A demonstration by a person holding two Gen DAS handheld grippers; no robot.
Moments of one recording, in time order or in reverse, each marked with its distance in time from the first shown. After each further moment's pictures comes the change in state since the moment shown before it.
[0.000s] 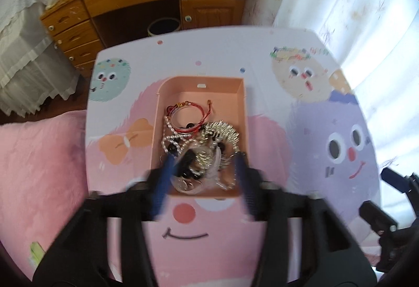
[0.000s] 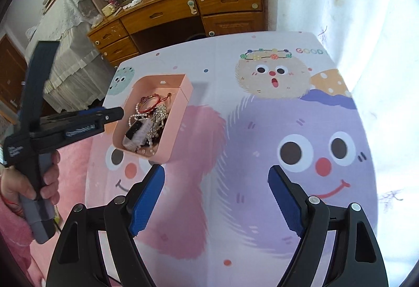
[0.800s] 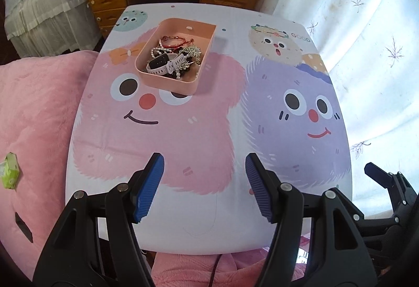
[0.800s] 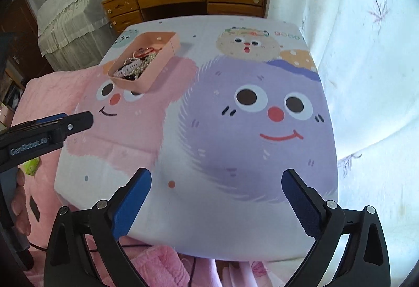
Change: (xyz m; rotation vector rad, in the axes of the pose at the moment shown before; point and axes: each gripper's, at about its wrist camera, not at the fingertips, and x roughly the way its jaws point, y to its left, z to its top) left arm -0.100 -0.106 -0.159 -0.209 0.006 0.048; right arm -0.074 -0.076 -0.130 -0.147 0.060 -0.052
